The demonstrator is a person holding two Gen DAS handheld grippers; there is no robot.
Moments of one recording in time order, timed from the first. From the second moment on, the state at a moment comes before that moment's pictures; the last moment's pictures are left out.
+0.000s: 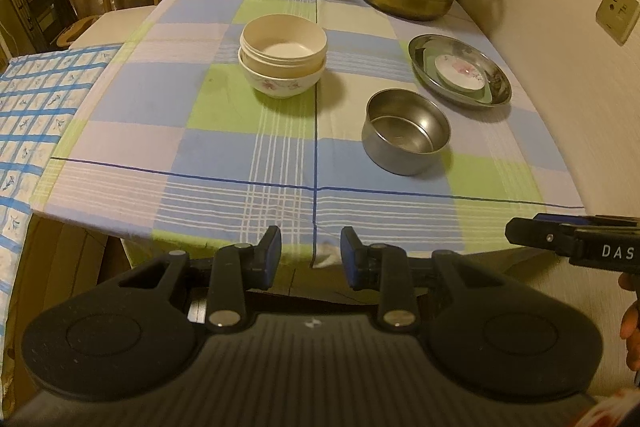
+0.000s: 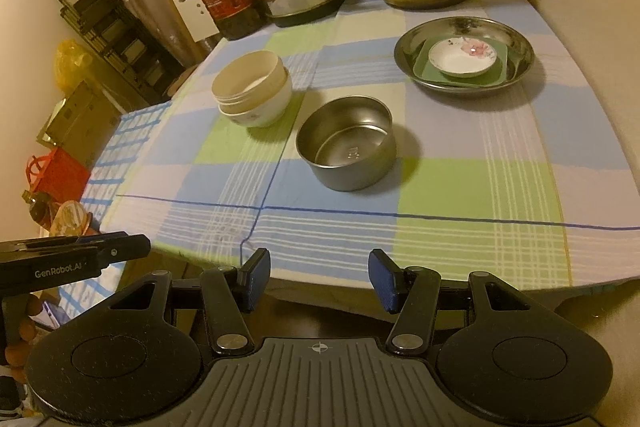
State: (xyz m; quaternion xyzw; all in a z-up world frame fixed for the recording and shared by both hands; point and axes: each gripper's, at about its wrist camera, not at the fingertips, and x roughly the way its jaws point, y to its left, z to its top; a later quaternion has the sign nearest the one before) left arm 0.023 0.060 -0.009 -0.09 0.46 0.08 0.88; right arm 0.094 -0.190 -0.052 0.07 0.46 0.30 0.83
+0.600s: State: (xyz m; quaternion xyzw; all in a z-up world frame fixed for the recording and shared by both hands) left arm 0.056 0.054 -0.013 -0.07 0.46 0.04 0.89; right arm 0.113 -0.202 -0.059 0.08 0.46 0.25 0.85
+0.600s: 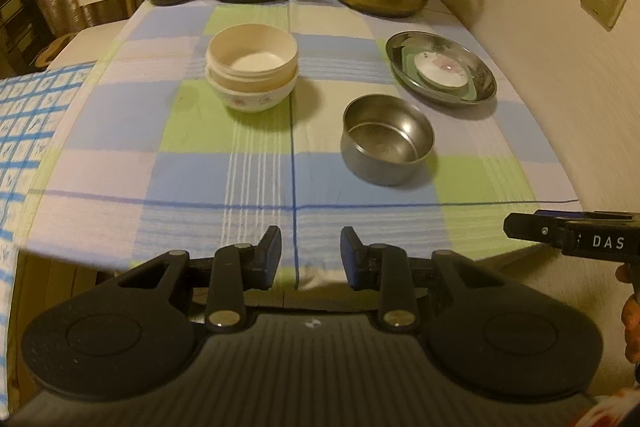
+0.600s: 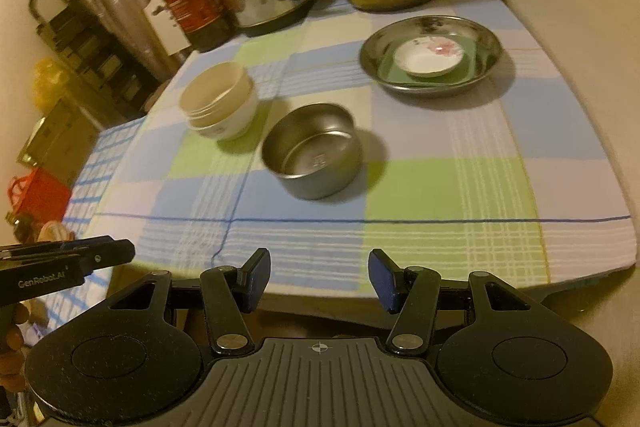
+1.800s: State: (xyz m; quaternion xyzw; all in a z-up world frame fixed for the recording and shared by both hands) left arm 0.249 0.051 -0.103 0.00 0.52 -0.10 0.85; right arm 0.242 -0.122 -0.115 0.07 0.49 0.18 0.85
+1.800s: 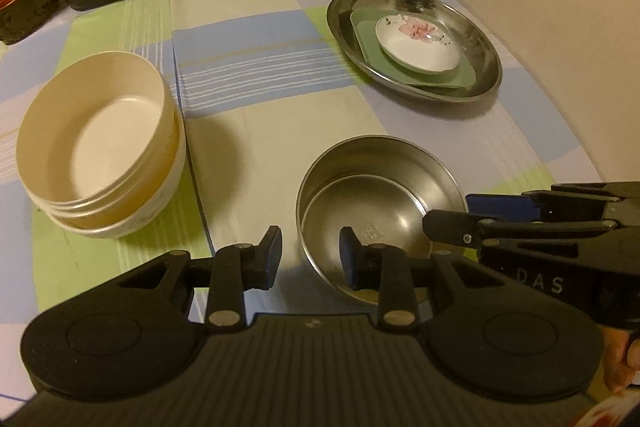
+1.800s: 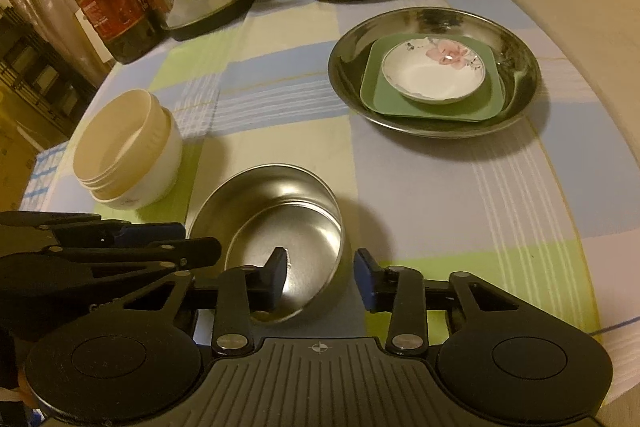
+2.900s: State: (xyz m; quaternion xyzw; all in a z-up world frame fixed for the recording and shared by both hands) left arm 0.254 0.063 -0.078 0.00 0.50 -0.12 0.86; right arm 0.248 -0.128 -0.090 0.08 0.48 0.16 0.86
